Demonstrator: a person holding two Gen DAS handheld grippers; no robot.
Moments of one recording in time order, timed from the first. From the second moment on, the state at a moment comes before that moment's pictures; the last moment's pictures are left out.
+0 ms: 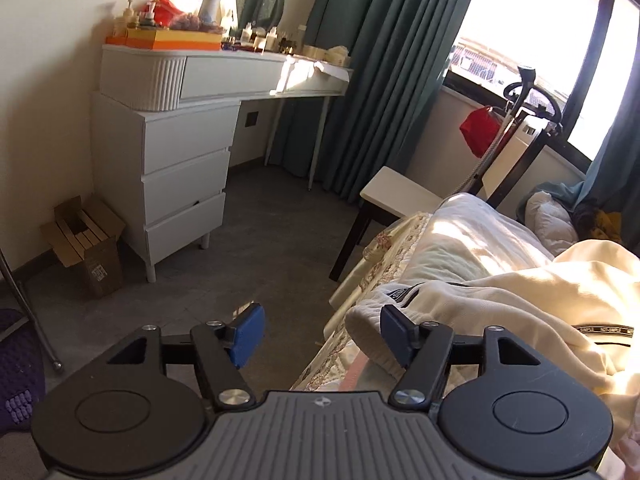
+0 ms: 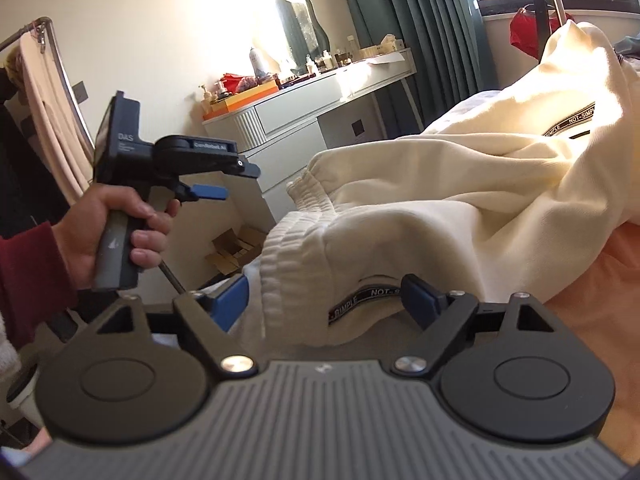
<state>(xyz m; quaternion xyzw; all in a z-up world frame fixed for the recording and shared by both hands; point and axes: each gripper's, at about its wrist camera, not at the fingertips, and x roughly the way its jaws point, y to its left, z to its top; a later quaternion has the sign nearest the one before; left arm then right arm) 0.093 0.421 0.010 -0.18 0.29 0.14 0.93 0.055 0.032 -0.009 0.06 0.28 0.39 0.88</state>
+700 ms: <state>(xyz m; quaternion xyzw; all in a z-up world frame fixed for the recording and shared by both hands) 0.199 0.073 0.059 -0.08 0.27 -0.04 0.96 0.035 -0.235 0.035 0.12 0.23 0.22 0.94</state>
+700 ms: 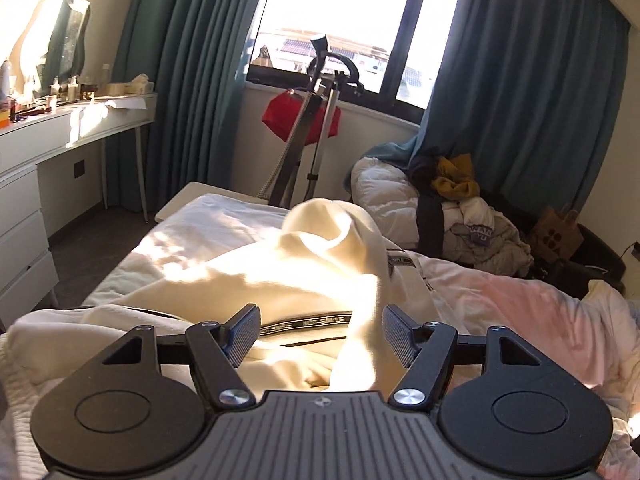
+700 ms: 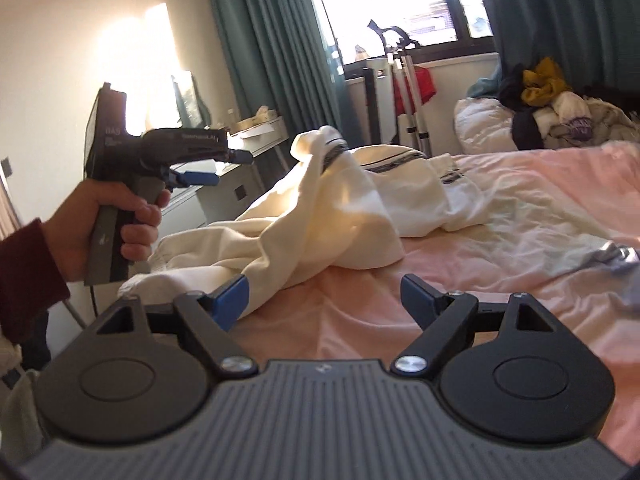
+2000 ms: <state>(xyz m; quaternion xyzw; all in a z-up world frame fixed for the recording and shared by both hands) 0.087 -0.036 -0.046 -0.07 0.20 -0.15 0.97 0.183 -0.286 0.056 0.31 0.24 0.16 0.91</state>
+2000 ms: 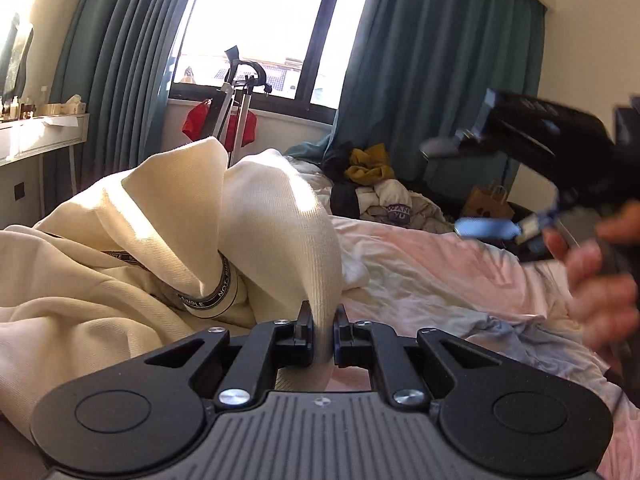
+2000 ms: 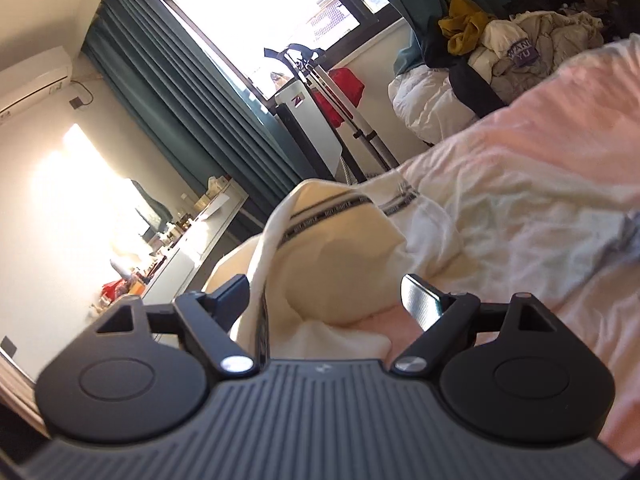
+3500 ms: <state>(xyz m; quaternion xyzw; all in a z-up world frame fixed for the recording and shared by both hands) 0.112 0.015 -0.107 -0.14 0.24 -0.24 0.93 0.169 -0.369 0.095 0.27 0.24 0.00 0.93</state>
